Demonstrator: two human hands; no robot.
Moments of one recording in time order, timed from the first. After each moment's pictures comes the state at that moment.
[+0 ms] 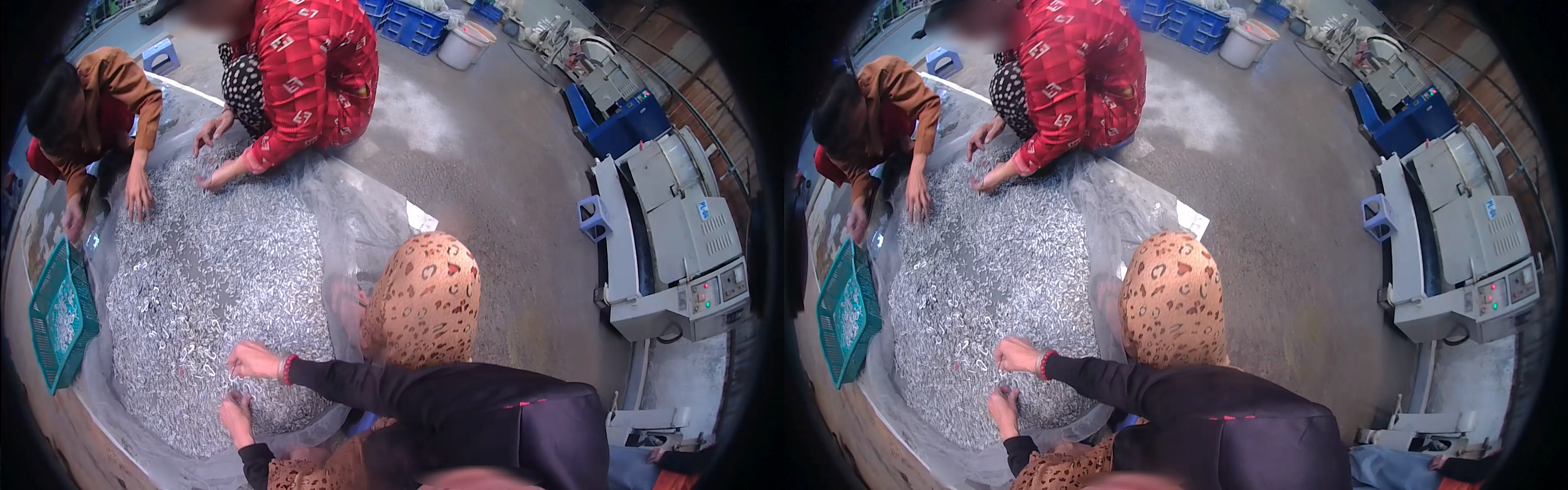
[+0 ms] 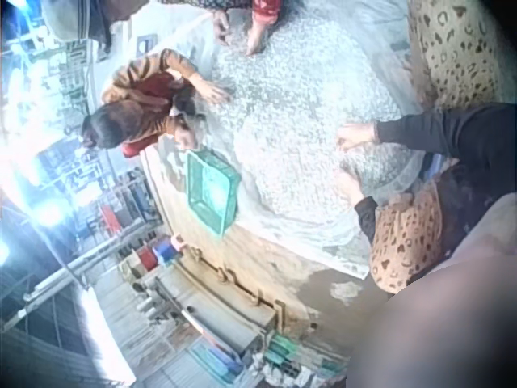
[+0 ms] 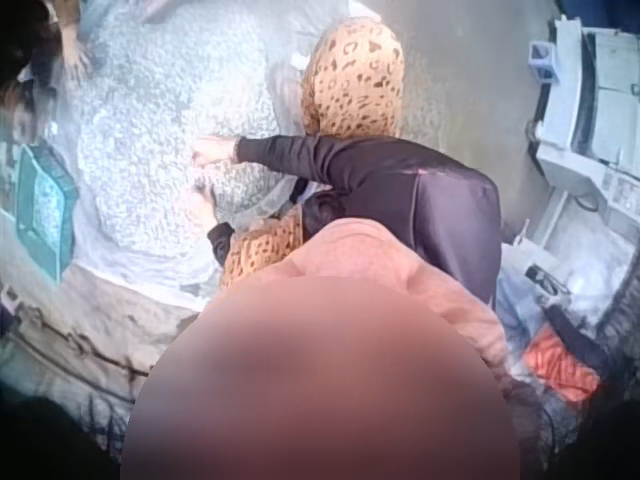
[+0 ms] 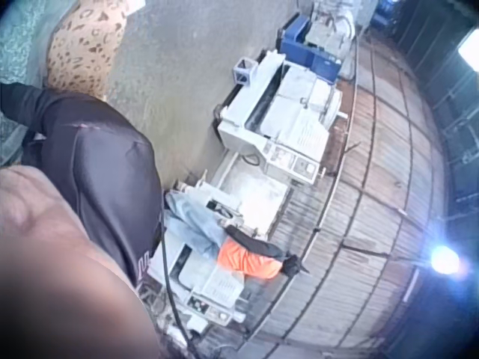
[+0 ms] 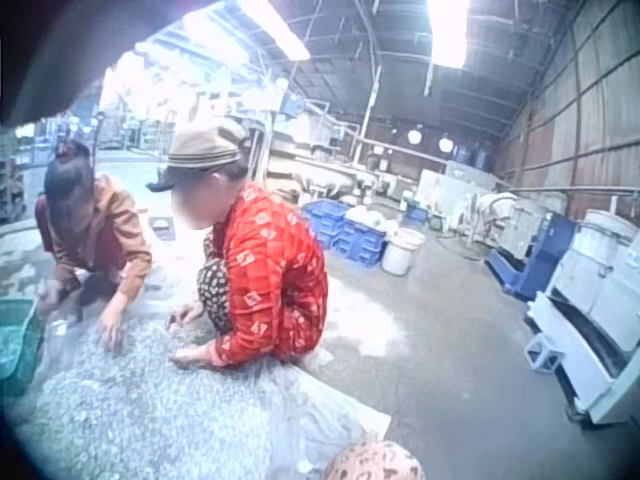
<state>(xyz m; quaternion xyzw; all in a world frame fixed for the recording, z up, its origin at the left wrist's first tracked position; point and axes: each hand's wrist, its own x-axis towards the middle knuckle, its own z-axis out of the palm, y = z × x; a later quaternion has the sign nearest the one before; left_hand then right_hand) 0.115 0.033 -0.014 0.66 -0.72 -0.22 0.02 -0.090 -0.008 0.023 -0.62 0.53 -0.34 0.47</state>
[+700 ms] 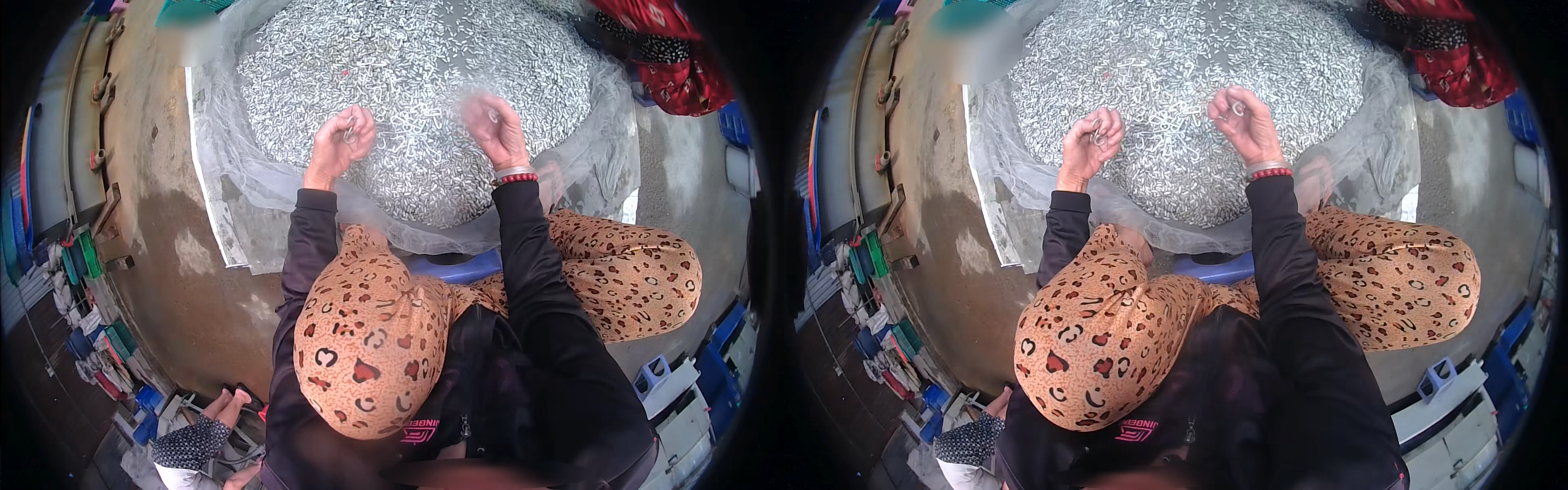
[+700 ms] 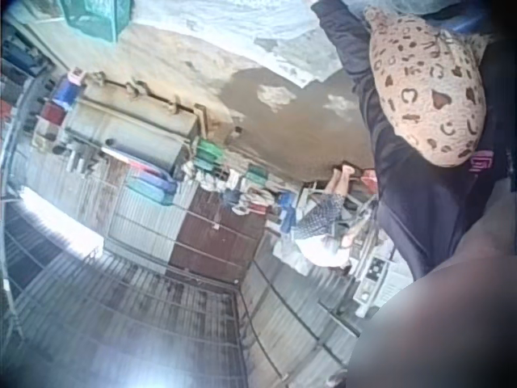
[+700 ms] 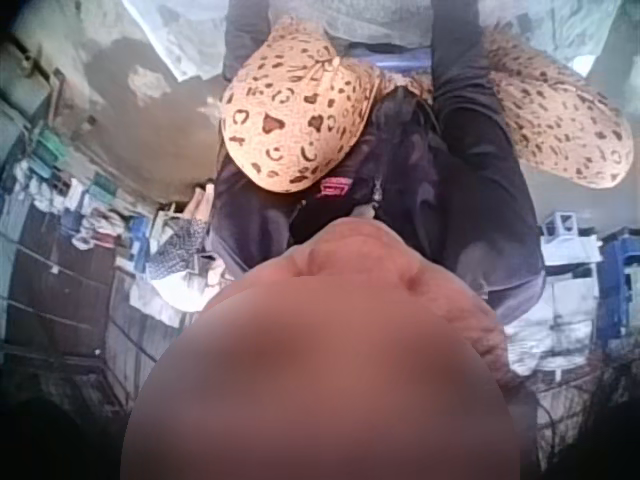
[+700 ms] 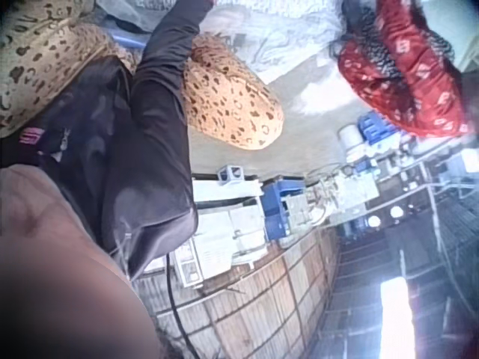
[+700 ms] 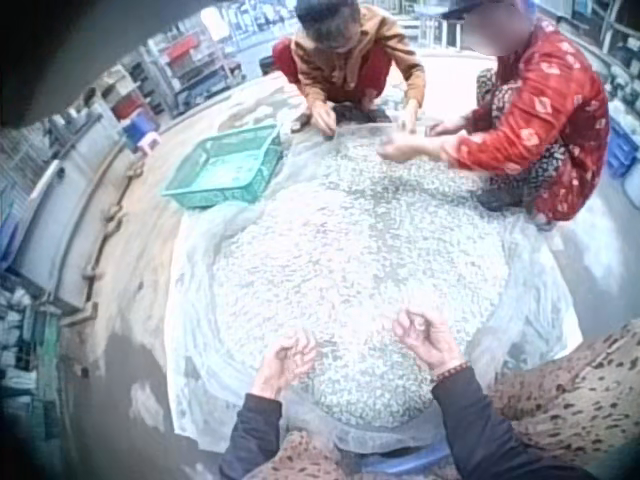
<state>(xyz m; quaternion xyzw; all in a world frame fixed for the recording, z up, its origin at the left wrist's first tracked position) 0.140 0.025 0.056 0.28 -0.22 -0.80 0.48 -0.138 -0.023 0.062 -0.11 0.28 -0.46 0.83</state>
